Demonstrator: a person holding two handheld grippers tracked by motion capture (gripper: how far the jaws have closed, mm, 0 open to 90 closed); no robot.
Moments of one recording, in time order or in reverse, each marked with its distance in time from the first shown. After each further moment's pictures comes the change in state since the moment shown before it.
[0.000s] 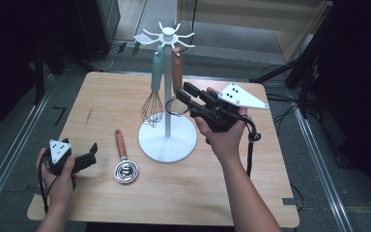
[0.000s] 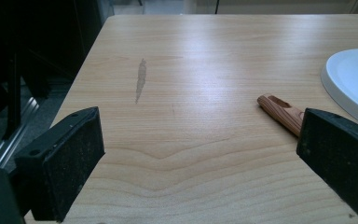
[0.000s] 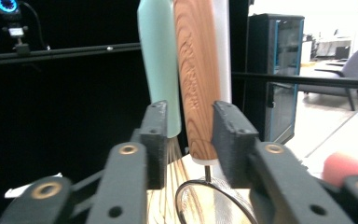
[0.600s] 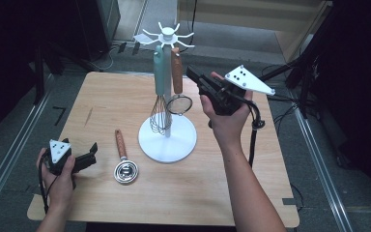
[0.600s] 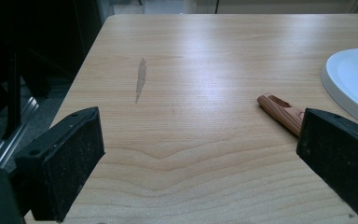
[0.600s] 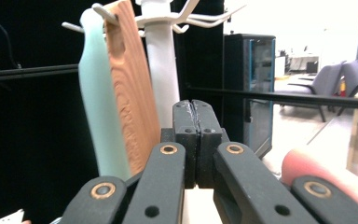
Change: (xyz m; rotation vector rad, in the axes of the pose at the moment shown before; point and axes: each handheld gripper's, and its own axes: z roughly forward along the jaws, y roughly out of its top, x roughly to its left) left arm 0.000 0.000 0.000 0.003 0.001 0.001; right arm -0.020 0.024 0.012 -0.065 -0.083 -0.019
